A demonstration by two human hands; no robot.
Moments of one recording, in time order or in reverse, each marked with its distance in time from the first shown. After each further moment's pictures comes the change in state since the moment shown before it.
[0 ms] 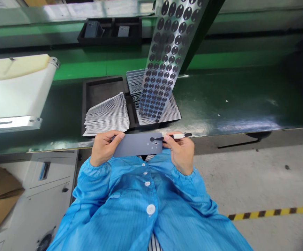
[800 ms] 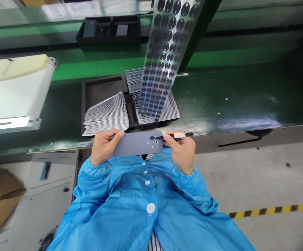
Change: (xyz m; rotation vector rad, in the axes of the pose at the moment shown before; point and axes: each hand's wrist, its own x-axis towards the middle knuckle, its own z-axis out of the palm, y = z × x) left_hand 0.001 0.002 0.002 -0.051 0.003 -0.073; right_hand -0.003 -0.009 0.002 -0.056 0.018 -0.062
